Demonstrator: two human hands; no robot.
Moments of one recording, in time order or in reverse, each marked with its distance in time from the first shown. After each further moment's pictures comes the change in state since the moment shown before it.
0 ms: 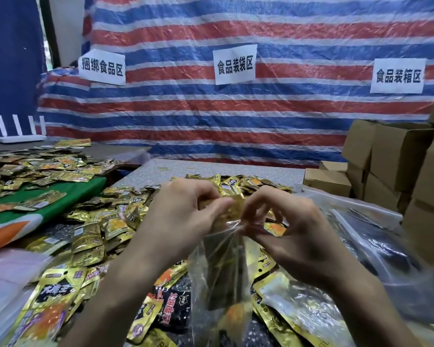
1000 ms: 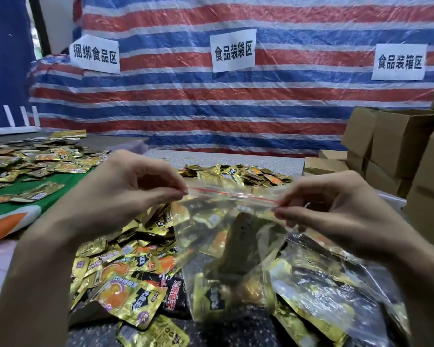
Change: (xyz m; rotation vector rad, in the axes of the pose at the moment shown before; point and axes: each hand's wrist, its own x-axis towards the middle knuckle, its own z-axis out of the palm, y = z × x) left_hand -0.002 -0.033 -0.072 -0.108 -0.306 0.050; right_hand -0.006 0.004 -0.043 0.151 -0.151 0.331
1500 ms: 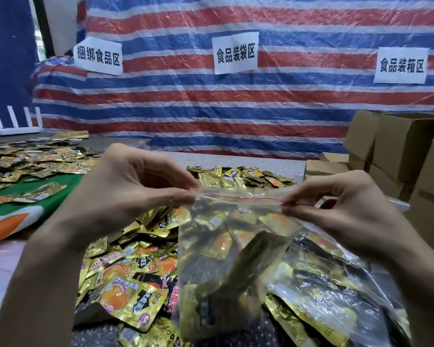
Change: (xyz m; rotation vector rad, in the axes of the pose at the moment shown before) left_hand 0.000 0.010 0.006 -0.234 0.116 0.100; right_hand 0.000 0.002 0.000 -0.038 0.071 0.073
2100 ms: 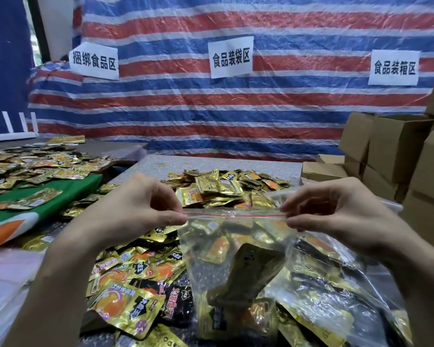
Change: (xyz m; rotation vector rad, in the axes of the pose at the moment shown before) left_hand 0.009 -0.023 0.007 0.255 -0.151 -0.364; right_hand 0.001 0.006 -0.011 0.219 -0.125 0.178
